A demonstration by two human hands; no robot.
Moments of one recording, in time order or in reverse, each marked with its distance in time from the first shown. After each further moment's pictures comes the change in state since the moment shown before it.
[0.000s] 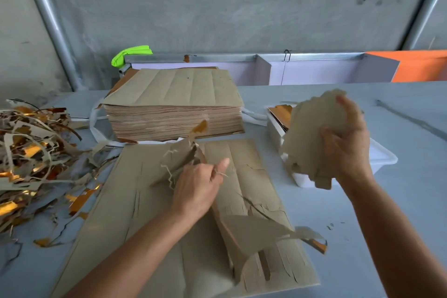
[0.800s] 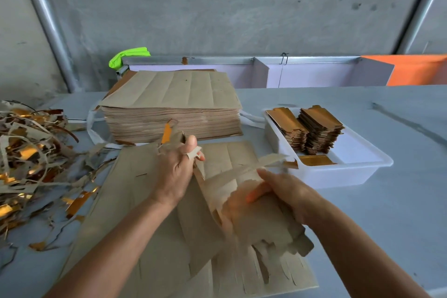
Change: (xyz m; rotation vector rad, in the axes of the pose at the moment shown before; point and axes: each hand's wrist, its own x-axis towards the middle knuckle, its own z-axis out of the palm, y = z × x) left_hand 0.020 -0.016 -0.024 -0.462 0.155 -0.109; right_hand -0.061 -0.008 0.039 -0.164 -0.859 0.702
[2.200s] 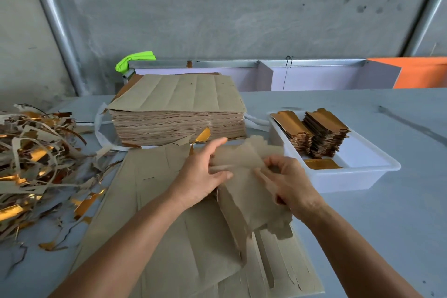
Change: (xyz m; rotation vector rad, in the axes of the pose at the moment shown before) left_hand -0.003 0.018 0.008 0.075 -0.358 -0.015; right_hand 0.000 -0.008 0.006 0.125 0.182 -0.516
